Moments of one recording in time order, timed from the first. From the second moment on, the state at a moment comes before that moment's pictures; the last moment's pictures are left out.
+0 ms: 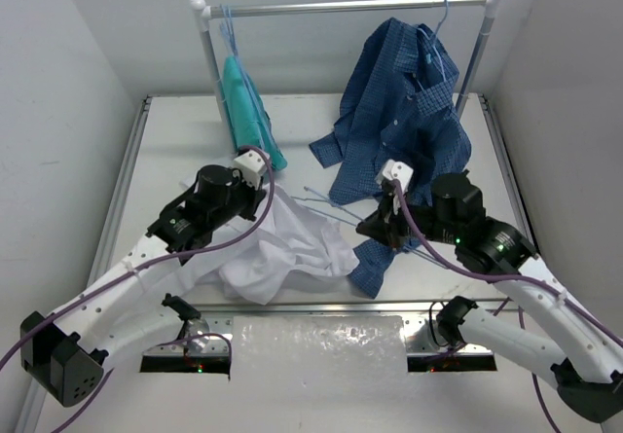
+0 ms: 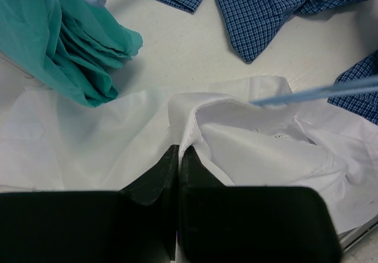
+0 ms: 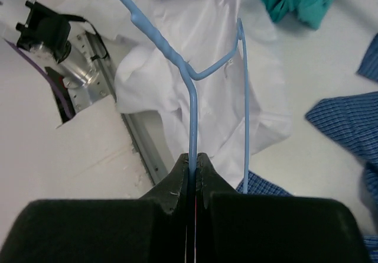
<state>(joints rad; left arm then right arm) -0.54 0.94 0.79 -0.33 -0.02 0.02 0.68 0.79 0.95 -0.56 -0.39 -0.01</state>
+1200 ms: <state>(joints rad) -0.54 1.10 0.84 -0.29 -0.04 0.14 0.68 0.78 0.93 -0.54 -0.44 0.08</state>
